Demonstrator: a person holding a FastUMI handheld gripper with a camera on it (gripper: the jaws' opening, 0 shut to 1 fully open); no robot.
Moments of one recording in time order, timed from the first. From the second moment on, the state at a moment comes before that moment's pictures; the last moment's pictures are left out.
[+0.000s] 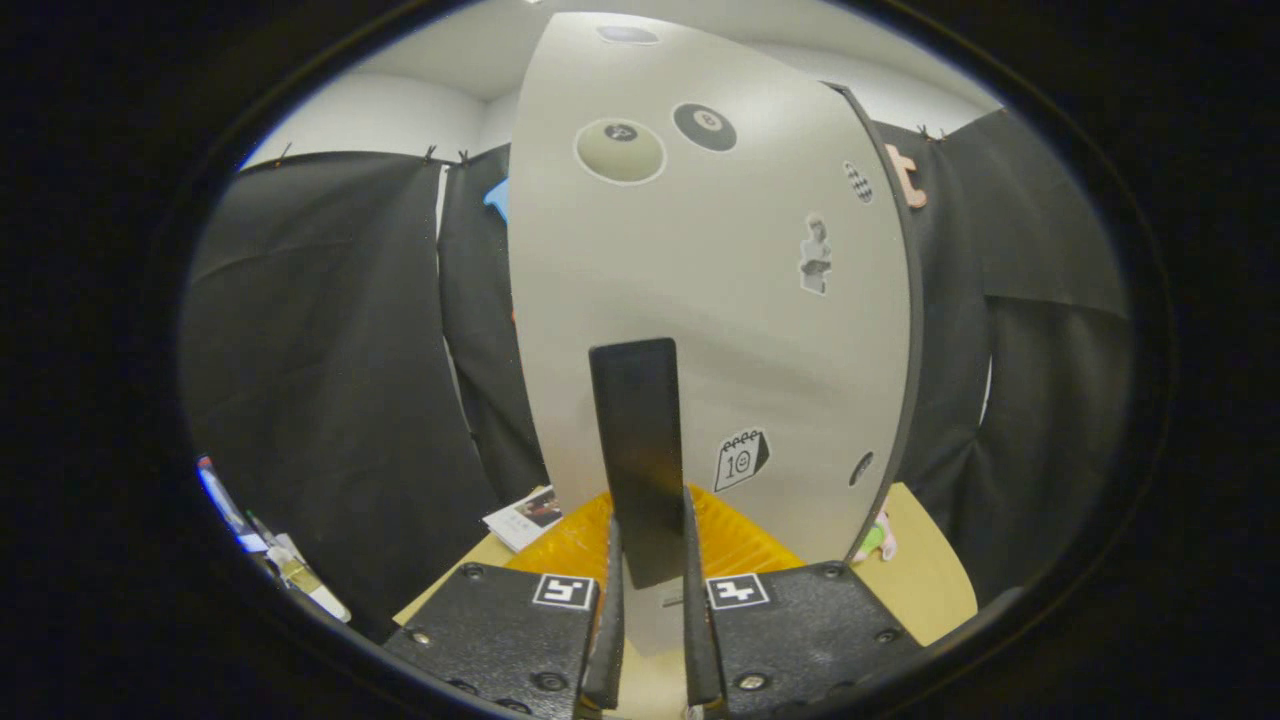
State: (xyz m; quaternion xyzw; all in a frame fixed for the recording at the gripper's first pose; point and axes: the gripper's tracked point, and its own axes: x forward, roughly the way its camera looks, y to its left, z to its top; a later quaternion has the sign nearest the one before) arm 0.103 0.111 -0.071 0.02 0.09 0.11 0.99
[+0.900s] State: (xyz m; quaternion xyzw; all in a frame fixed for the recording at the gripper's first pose) arm 0.002 -0.090 -0.078 0.04 0.09 0.12 0.99
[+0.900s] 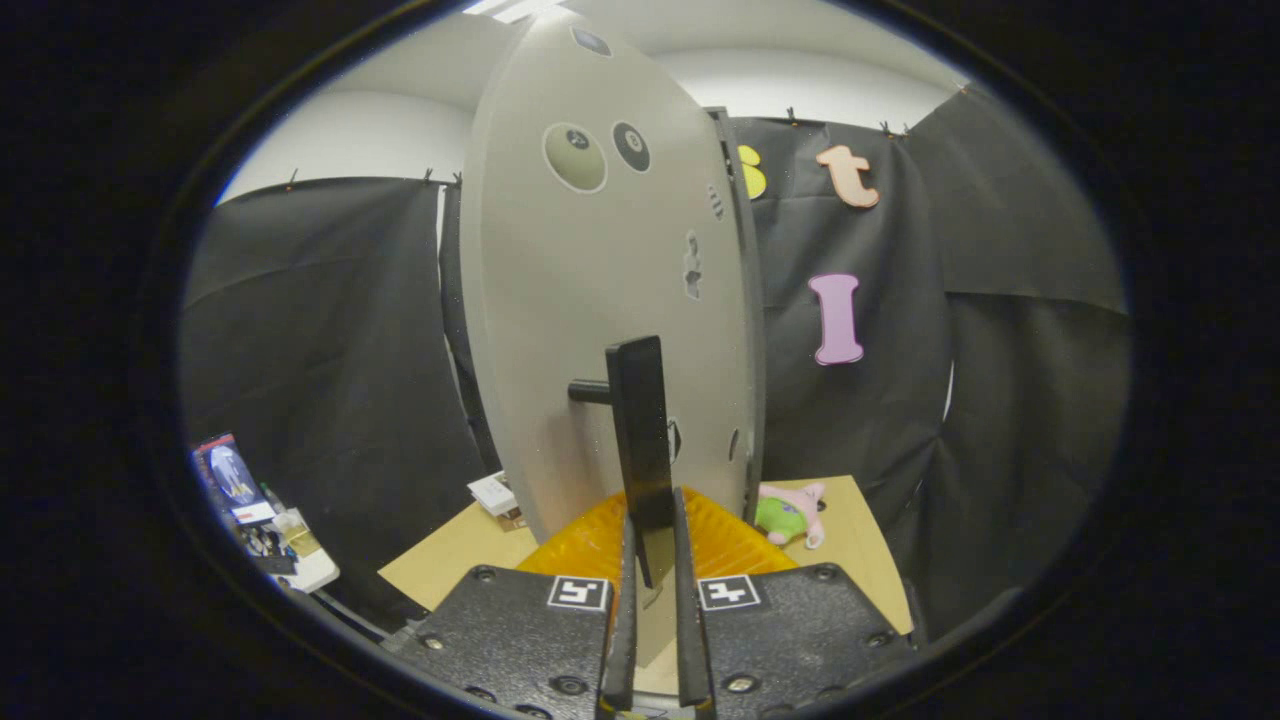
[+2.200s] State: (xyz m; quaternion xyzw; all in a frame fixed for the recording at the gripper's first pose) arm -0.001 -0.195 -0.067 0.01 0.06 0.07 1.00
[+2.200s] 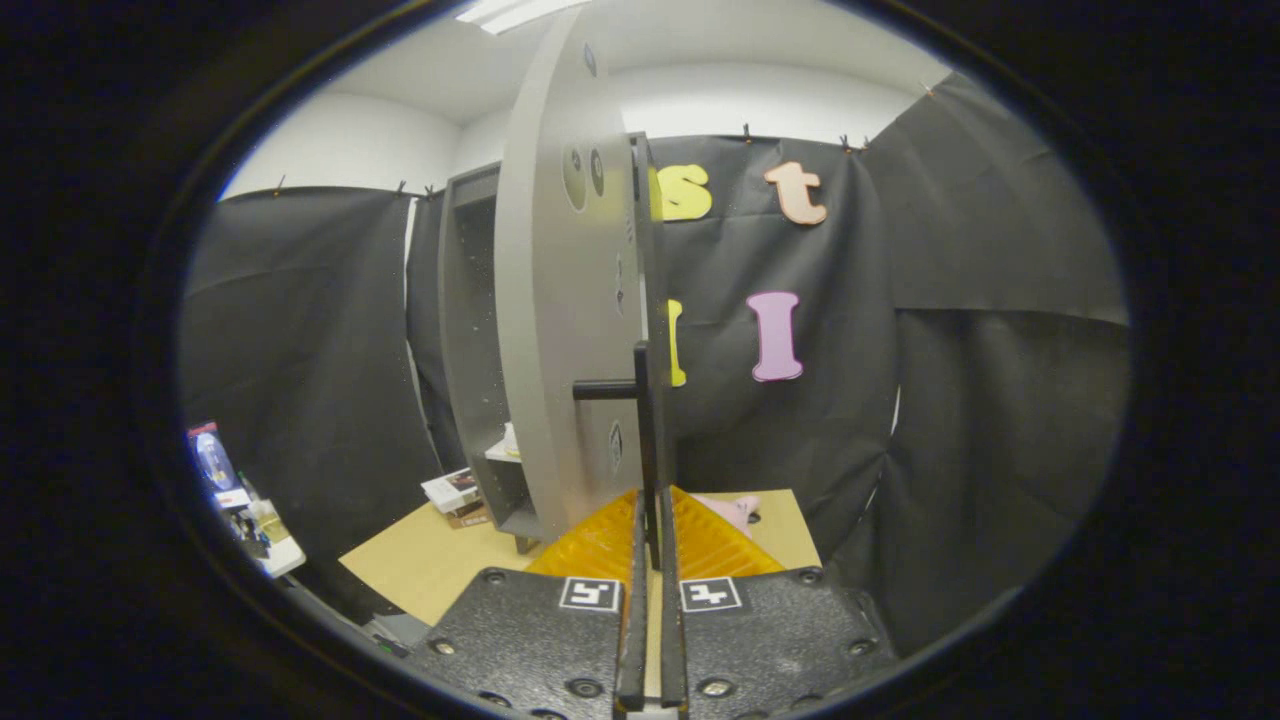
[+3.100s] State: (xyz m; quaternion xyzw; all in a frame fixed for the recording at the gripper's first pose) arm -0.099 -0.093 -0.214 0.02 0.12 0.01 0.99
